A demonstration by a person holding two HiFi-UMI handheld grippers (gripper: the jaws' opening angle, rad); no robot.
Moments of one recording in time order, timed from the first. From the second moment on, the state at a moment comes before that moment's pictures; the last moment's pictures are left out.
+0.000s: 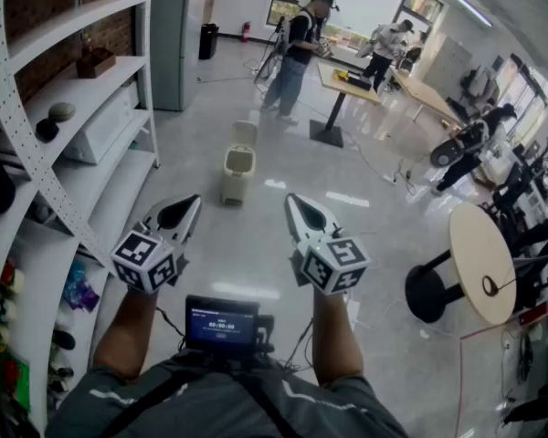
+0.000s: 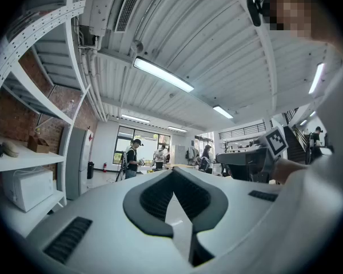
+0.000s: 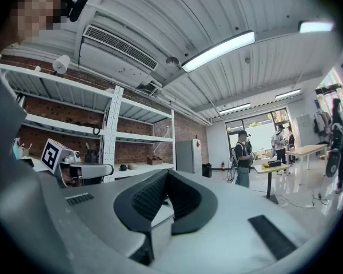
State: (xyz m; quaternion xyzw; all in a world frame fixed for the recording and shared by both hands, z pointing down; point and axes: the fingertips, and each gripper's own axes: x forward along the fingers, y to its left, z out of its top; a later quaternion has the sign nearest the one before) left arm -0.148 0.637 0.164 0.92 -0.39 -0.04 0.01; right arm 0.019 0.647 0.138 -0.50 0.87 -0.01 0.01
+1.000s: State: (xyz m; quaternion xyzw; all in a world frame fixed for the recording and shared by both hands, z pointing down) left arm -0.186 0.631 0.171 0.93 -0.37 -0.04 0.01; right arm -0.005 0.645 0.141 -0.53 0.85 -0.03 0.03
